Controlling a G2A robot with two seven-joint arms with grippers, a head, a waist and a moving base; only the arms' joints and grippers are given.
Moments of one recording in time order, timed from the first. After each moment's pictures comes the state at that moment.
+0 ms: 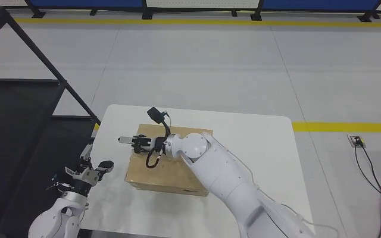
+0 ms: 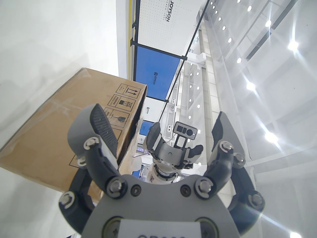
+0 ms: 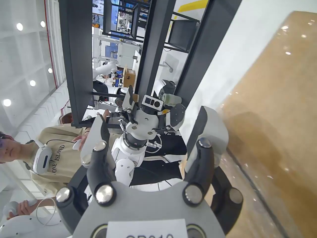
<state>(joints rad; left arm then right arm) 1.43 -1.17 -1.76 -1.63 -0.61 0.03 -0.35 -0.20 -1.90 0.73 -0.29 0.20 -0.41 0.75</state>
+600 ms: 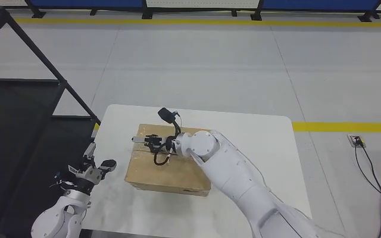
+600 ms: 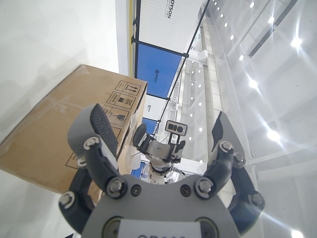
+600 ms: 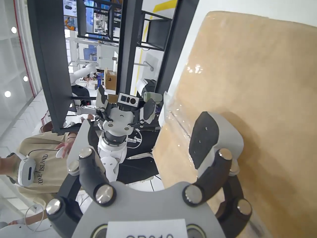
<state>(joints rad) 1.41 -1.17 -1.74 -1.64 -0.59 0.03 -0.36 -0.29 -1.78 0.81 -0.52 0.00 -0.21 0.75</state>
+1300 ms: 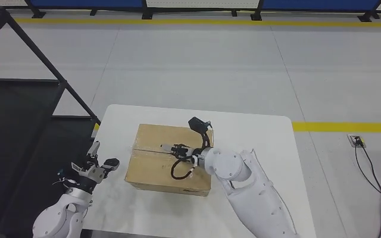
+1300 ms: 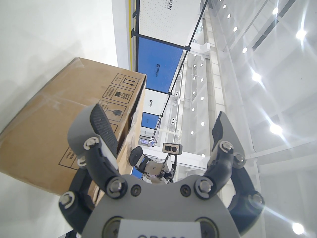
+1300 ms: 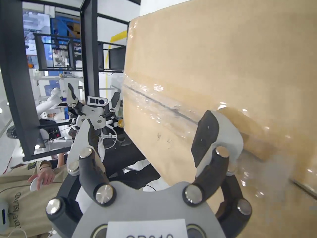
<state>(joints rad) 1.40 -1.17 -1.73 -1.64 -0.58 0.04 -0.39 -0.77 -1.56 1.07 -1.45 -0.50 0.38 0.83</state>
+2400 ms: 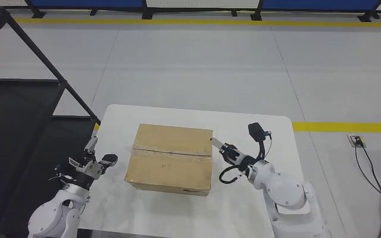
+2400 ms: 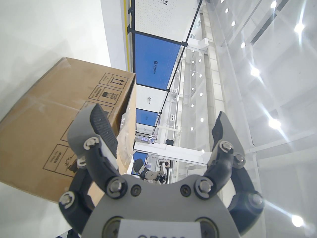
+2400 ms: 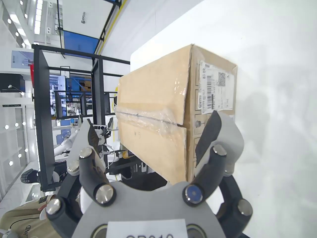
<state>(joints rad) 1.37 -1.17 -1.75 -1.66 -0.59 0.07 -0.40 -1.15 -1.47 1.43 -1.92 -0.55 0.38 0.79</state>
